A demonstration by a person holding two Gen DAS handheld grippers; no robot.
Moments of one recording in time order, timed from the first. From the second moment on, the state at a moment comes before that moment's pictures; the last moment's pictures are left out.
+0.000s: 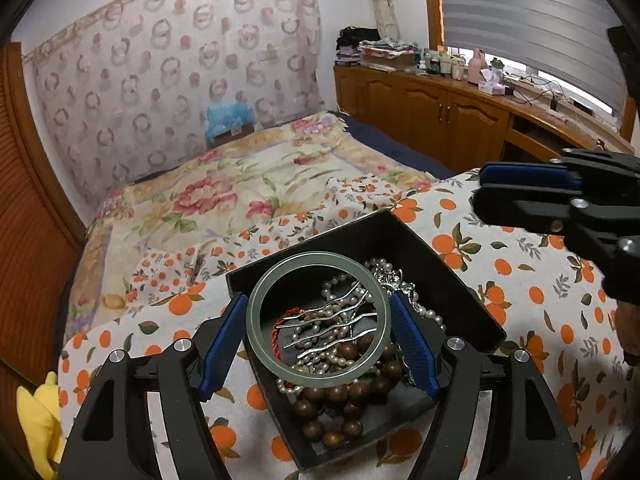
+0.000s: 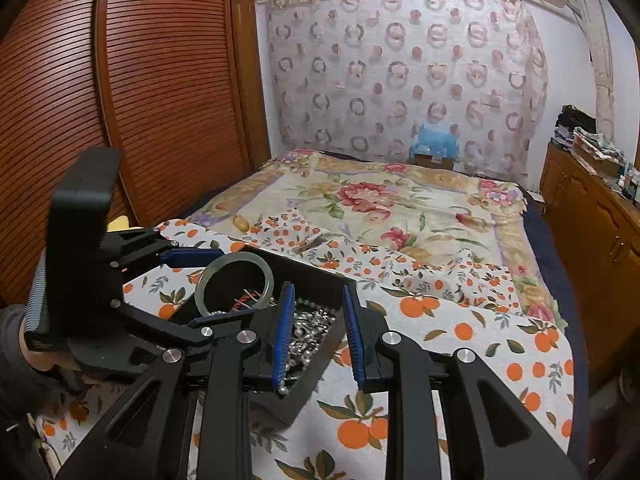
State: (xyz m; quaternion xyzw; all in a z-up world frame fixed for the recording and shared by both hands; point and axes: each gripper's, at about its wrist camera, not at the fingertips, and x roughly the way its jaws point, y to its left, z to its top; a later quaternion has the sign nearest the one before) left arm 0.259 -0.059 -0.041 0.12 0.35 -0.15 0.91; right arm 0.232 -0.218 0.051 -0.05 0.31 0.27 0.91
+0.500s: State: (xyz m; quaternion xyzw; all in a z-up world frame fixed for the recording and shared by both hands) left arm 0.242 -0.047 -0.030 0.09 0.34 -0.16 0.92; right arm 0.197 -0.227 0.038 -0.04 0.32 0.28 0.90
